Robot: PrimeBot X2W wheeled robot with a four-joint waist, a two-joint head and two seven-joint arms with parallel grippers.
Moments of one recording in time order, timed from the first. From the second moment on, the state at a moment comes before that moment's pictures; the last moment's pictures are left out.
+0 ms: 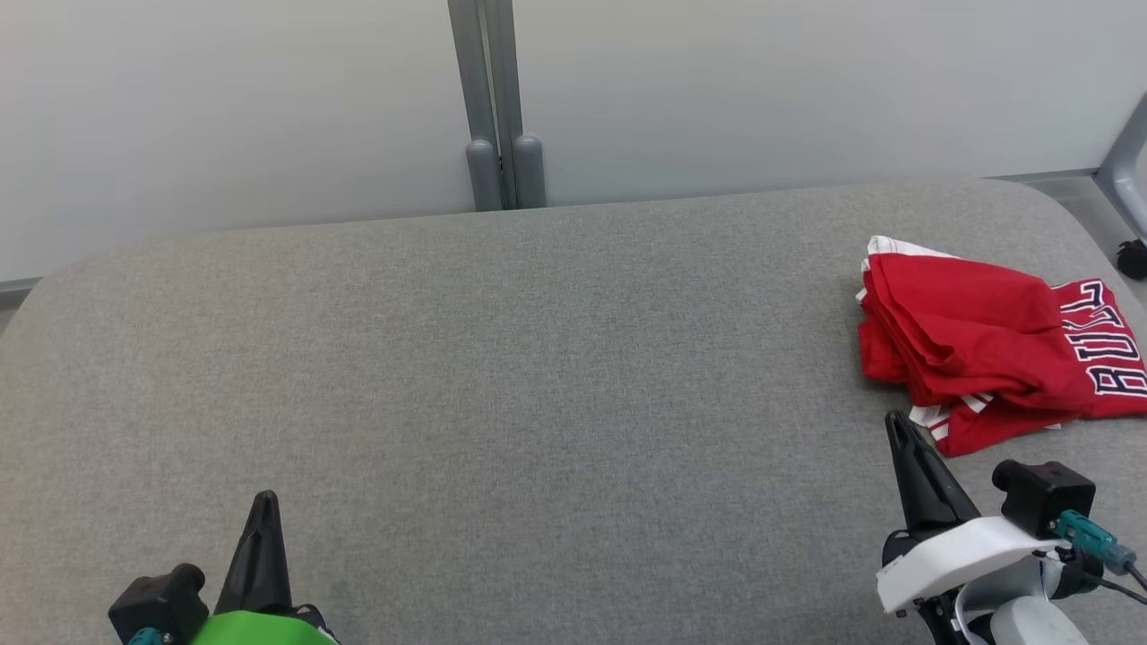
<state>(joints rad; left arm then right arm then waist) 0.06 0.10 -0.03 0.23 -0.39 -0.05 -0.22 -0.04 -0.17 0.11 0.25 0.39 0.13 -0.23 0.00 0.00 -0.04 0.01</state>
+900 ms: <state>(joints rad) 0.02 0.08 0.01 0.23 -0.80 -0.08 -0.11 -0.05 -0.13 0.04 0.25 0.80 0.13 -0.12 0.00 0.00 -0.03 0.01</state>
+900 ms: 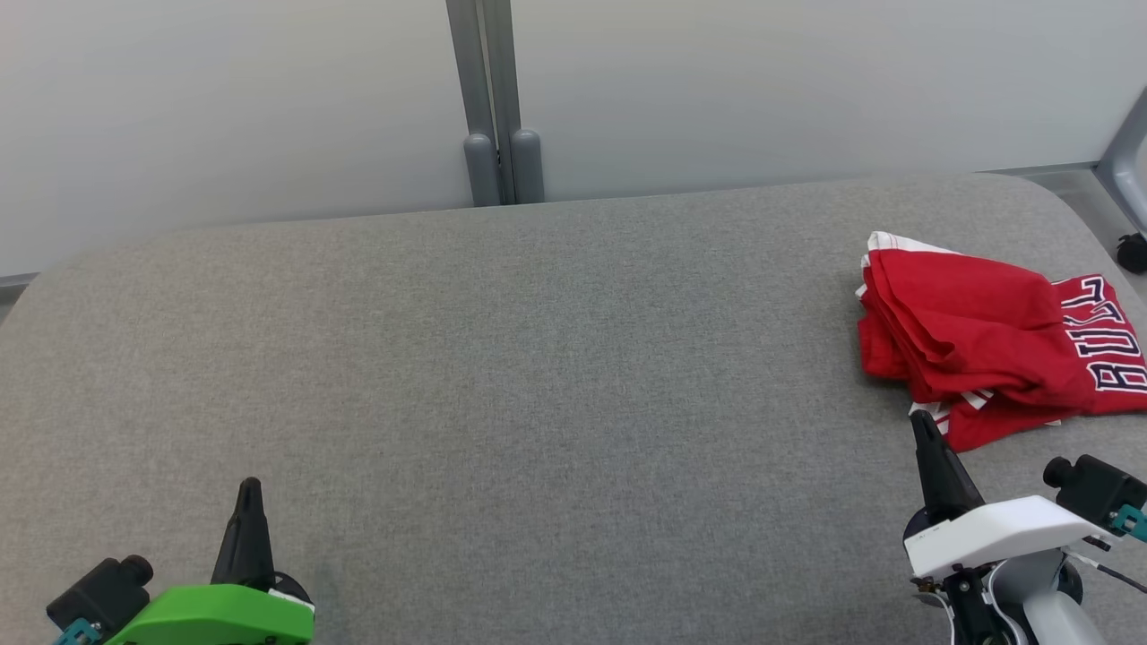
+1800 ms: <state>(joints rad) -0.03 0.07 0.05 0.24 -1.10 -0.10 -0.03 -0.07 -0.10 -0.02 0.25 1.11 0.13 -0.03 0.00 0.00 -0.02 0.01</state>
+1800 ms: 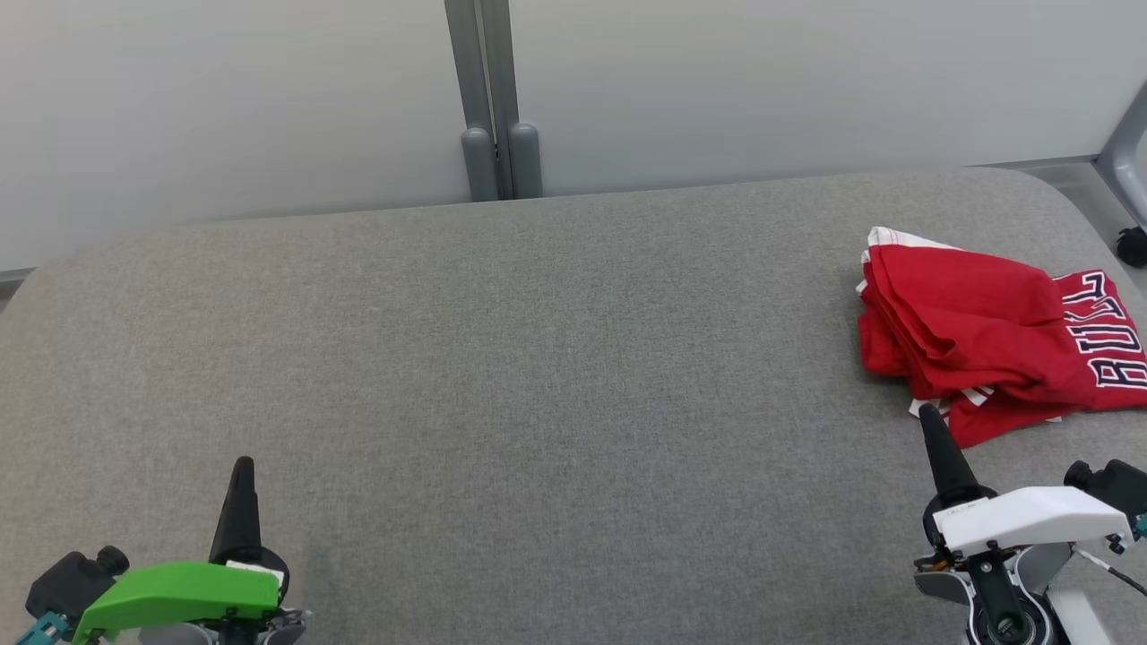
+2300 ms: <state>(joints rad) -0.05 0.07 0.07 0.24 -1.24 -0.11 0.01 -0.08 -0.08 -0.05 0.25 1.25 0.13 0.01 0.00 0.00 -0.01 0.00</state>
